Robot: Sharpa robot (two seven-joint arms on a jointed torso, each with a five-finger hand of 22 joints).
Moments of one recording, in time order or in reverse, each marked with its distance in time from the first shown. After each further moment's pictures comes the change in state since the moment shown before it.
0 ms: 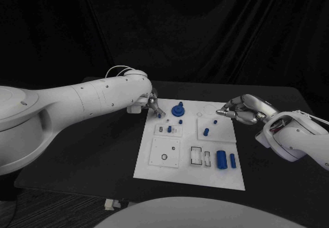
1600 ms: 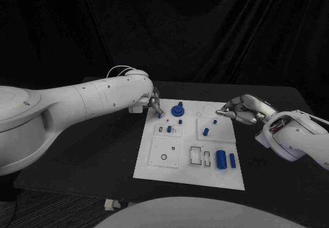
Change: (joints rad) left arm 0.000 0.015 0.000 -0.012 0.000 -0.016 0.021; left_hand 0.103 -0.013 0.062 -0.004 0.223 -0.088 -0.002 0.047 0.108 0.002 0.003 -0.002 0.001 0.002 0.002 0.000 0.000 0.000 0.000 0.000 0.000 0.000; right arm 0.000 0.000 0.000 -0.002 0.000 0.009 -0.002; right_hand 0.000 0.000 0.000 0.000 0.004 0.000 0.000 0.000 -0.001 0.000 0.000 0.000 0.000 0.000 0.000 0.000 0.000 0.000 0.000 0.000 0.000 0.000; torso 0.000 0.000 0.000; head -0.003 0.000
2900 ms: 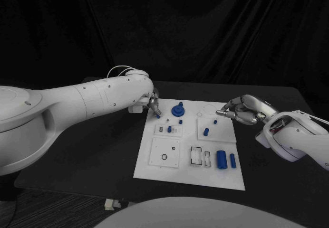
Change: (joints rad) left arm -0.003 0.000 0.002 -0.005 0.001 0.018 -0.013; left_hand 0.057 -0.098 0.280 0.029 0.008 0.008 0.010 -0.058 -0.040 -0.002 -0.003 -0.011 -0.005 0.002 0.002 0.000 0.000 0.000 0.000 0.000 -0.004 0.000; right arm 0.000 0.001 0.000 0.001 0.000 0.001 0.000; right_hand 0.000 0.000 0.000 0.000 0.000 0.000 0.000 0.000 0.000 0.000 0.000 0.000 0.001 0.000 0.000 -0.004 0.000 0.000 0.000 0.000 -0.004 0.000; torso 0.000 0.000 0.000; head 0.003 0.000
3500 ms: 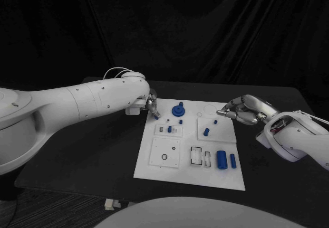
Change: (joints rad) left arm 0.001 -0.061 -0.002 0.078 0.000 -0.030 -0.001; left_hand -0.049 -0.065 0.145 -0.006 -0.006 0.009 0.009 -0.002 -0.007 0.002 -0.009 0.000 0.002 -0.004 -0.004 0.000 0.000 0.000 0.000 0.000 0.000 0.000; right arm 0.000 -0.001 0.000 -0.002 0.000 0.000 0.000; right_hand 0.004 0.004 0.000 0.000 0.000 0.000 0.000 0.000 0.000 0.000 0.000 0.000 0.000 0.000 0.000 0.000 0.000 0.000 0.000 0.000 0.000 0.001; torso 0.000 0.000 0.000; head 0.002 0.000
